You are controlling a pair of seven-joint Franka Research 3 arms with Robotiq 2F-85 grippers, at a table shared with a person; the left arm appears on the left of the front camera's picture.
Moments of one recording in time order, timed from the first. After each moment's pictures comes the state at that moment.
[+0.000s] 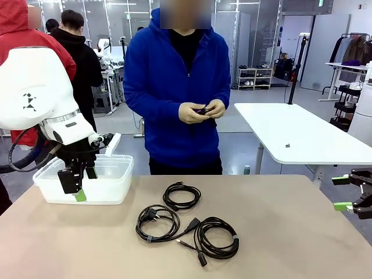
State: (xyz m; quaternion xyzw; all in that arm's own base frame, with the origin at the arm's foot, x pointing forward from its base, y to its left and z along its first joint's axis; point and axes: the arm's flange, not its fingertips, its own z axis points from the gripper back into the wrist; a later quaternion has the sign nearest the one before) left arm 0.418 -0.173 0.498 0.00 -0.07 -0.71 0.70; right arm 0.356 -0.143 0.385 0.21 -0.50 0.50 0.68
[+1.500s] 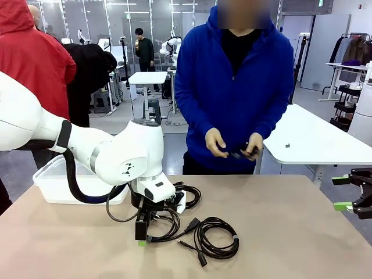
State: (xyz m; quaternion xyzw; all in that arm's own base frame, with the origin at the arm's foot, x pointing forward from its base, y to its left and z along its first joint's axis) left arm 0.439 -0.341 0.336 0.03 0.03 -0.72 0.69; right arm 0.356 -0.143 0.385 0.21 -0.50 0.50 0.68
